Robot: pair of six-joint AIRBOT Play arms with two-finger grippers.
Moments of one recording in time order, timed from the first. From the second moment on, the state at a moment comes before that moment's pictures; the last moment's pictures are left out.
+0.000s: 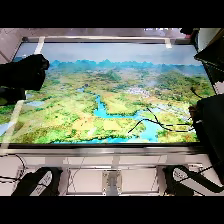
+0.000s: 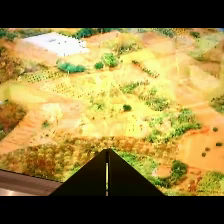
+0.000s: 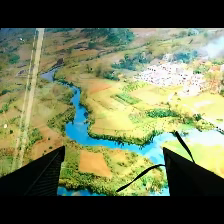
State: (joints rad) left arm 0.13 -0.86 1.27 1.67 -1.40 -1.57; right arm -0.31 -1.16 1.95 -0.97 1.70 1.59
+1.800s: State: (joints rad) left arm 0.26 -1.49 1.40 1.83 -0.80 -1.71; right arm -0.31 -1.16 1.95 -0.96 1.40 1.58
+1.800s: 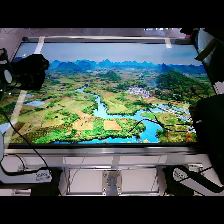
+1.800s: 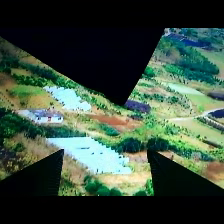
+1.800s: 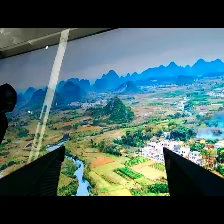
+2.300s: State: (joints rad) left arm 0.22 -1.95 1.89 1.87 -0.86 -1.62; right arm -0.31 -1.16 1.95 -0.93 1.33 1.58
